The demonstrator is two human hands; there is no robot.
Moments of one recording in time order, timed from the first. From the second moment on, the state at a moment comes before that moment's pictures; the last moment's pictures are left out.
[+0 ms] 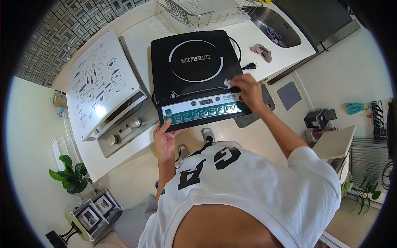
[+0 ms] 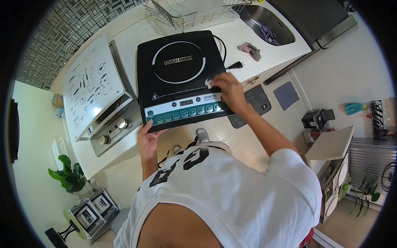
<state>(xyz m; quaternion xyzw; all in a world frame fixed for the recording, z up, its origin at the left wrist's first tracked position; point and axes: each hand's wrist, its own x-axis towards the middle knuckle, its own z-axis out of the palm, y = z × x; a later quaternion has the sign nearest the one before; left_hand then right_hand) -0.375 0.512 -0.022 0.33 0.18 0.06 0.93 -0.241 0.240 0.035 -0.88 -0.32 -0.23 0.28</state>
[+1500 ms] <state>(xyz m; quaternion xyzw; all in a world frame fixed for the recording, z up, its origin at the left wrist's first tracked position) -0.378 0.516 -0.002 0.35 0.15 0.04 0.92 -0.029 0.446 0.024 -0.84 -0.38 -0.28 0.26</state>
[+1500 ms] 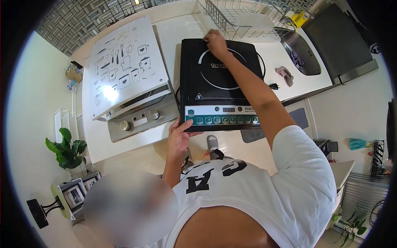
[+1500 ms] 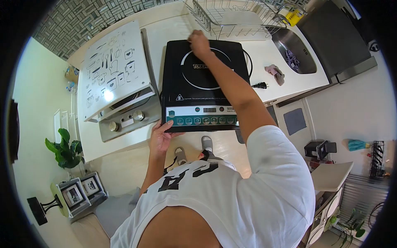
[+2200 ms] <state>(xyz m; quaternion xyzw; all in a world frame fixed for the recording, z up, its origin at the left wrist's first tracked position) -0.374 0.532 -0.020 0.28 0.10 -0.01 0.95 -0.197 0.448 0.042 -0.72 -0.60 -0.05 0.34</state>
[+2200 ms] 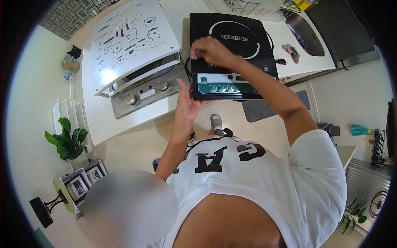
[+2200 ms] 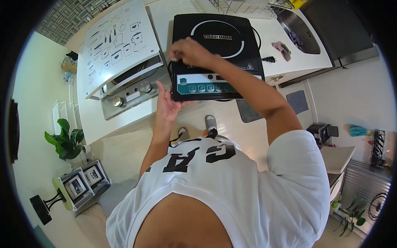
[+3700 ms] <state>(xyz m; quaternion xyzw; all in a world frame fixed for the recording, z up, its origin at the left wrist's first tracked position) -0.362 0.489 0.046 0.36 0.27 0.00 0.89 -0.151 0.211 0.031 -0.61 0.00 0.17 0.78</state>
